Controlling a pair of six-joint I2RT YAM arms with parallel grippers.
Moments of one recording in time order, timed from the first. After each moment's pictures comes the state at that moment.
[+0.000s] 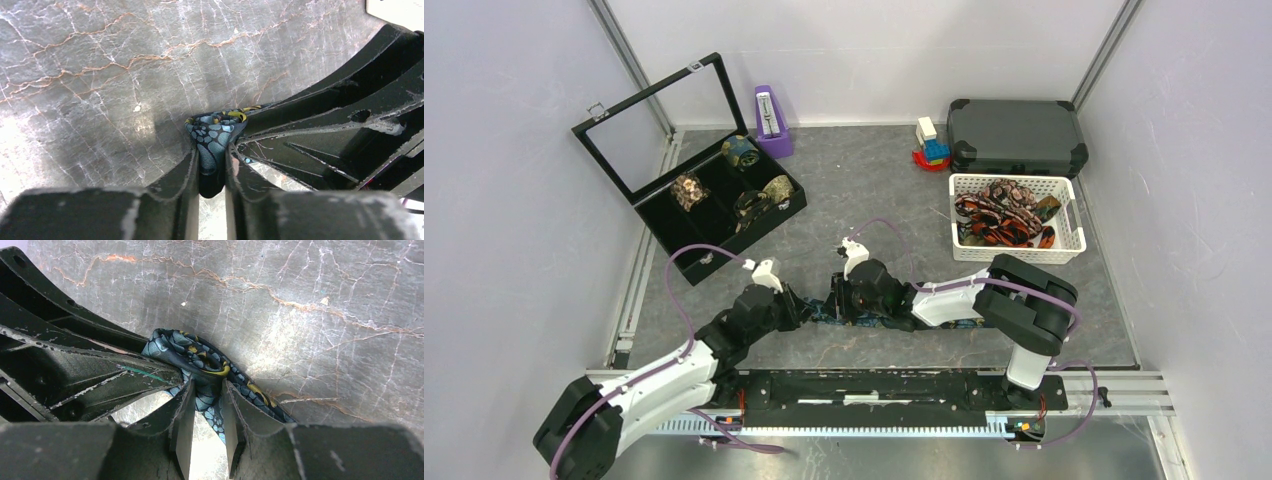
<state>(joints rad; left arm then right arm) -0.68 0.76 0.09 0.11 -0.03 -0.79 1.06 1.77 0.74 0.45 0.00 0.71</state>
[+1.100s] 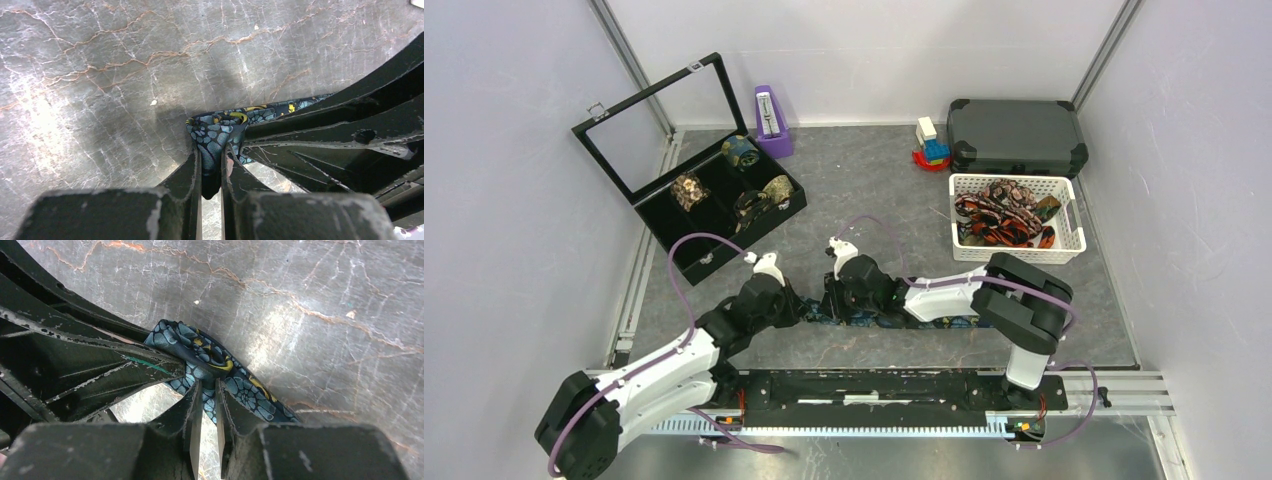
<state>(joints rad) -0.68 0.81 0.23 -0.12 -0.08 -0.76 1.07 1.78 0.82 0.34 -0.04 0.65</state>
